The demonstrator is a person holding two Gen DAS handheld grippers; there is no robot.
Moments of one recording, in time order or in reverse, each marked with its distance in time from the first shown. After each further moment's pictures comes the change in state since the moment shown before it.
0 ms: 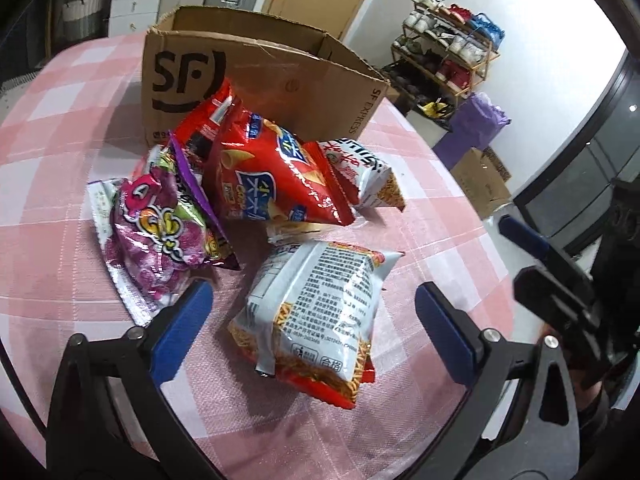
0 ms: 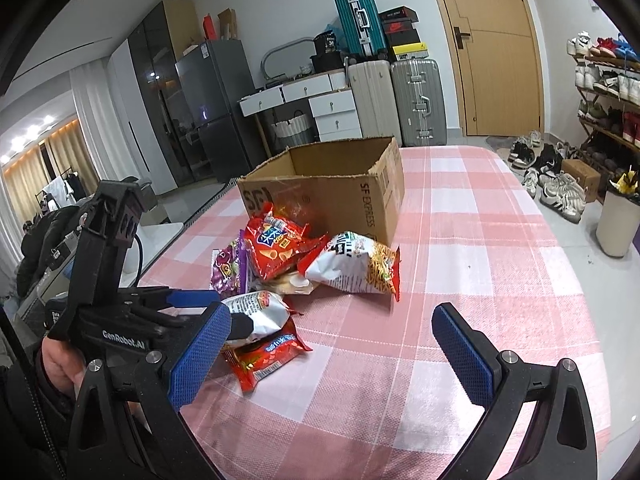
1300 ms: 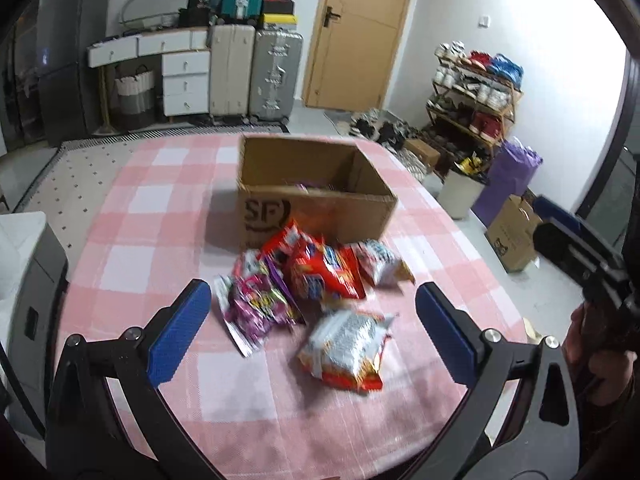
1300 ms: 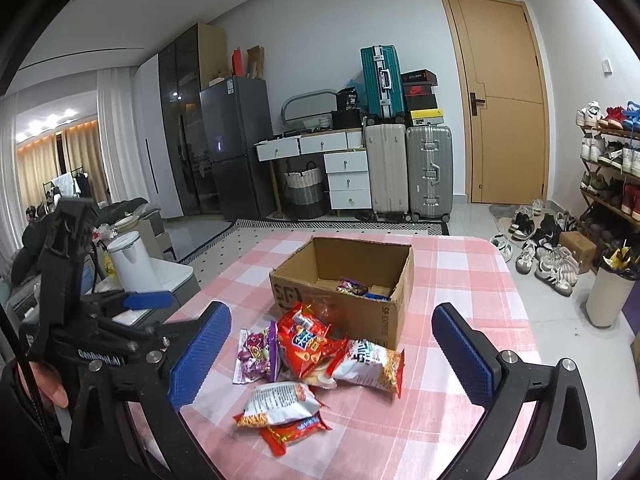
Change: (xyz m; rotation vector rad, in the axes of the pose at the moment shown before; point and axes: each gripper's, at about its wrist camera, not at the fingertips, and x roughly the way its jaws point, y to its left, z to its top) left arm -0.157 -0.041 0.008 0.065 -0.247 0.243; right arm -0.073 0.050 0.074 -0.125 -0.199 -0.016
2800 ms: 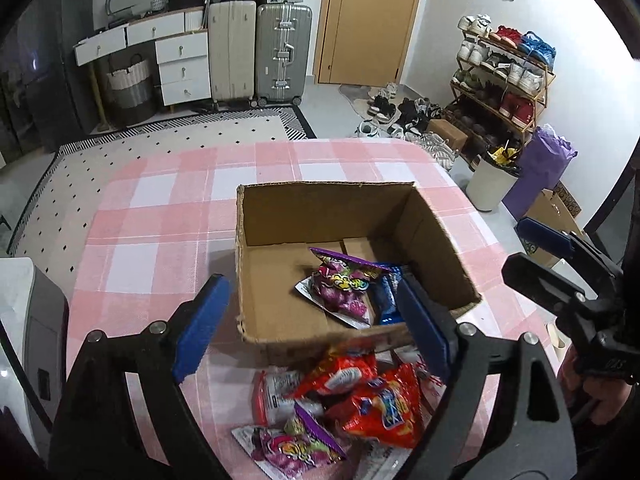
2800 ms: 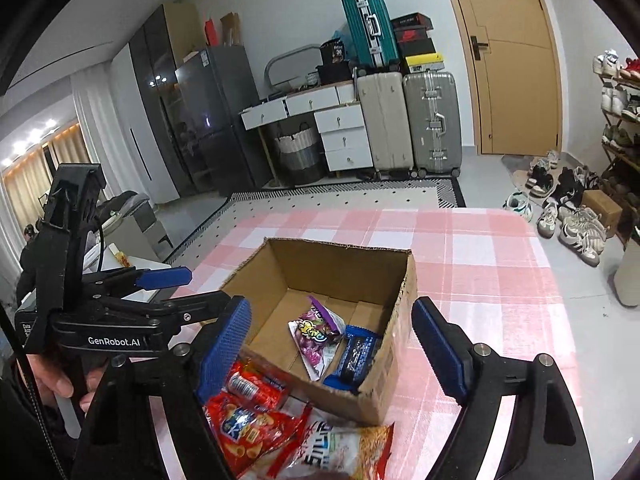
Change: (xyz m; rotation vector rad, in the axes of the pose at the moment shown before) left arm 0.171 0.037 0.136 0.021 0.090 0.073; right arm 0.184 -0.084 0.055 0.086 0.153 0.042
